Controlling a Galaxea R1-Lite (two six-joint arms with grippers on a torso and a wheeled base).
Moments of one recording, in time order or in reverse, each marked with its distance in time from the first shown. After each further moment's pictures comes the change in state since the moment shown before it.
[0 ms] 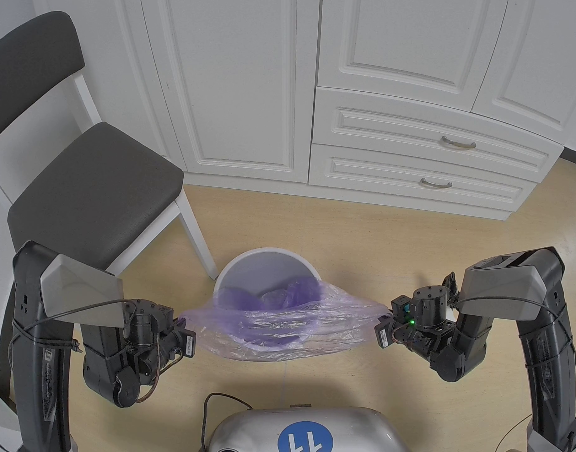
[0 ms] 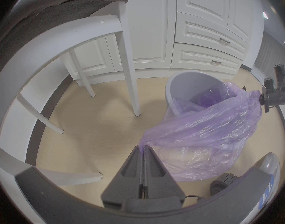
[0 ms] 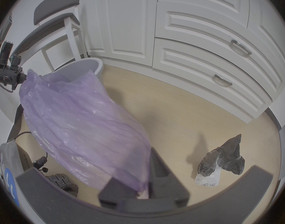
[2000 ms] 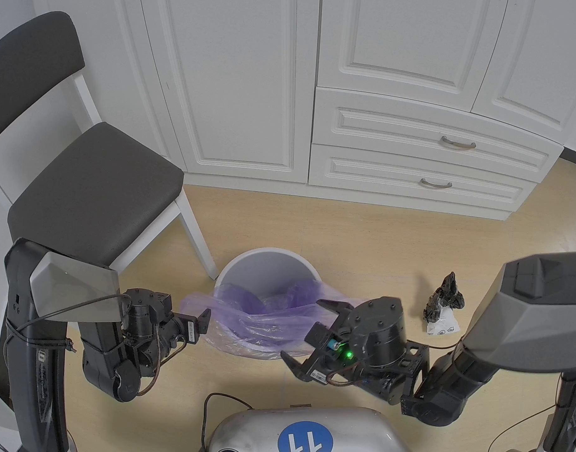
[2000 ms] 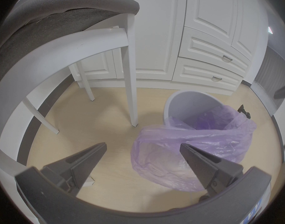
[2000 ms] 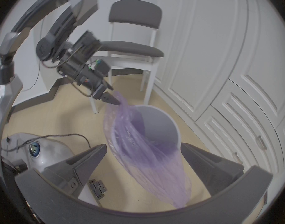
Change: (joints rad) left arm -0.007 -0.041 -0.041 0.000 -0.010 -0.092; right arm 0.473 -0.348 0.052 0.207 -0.133 -0.306
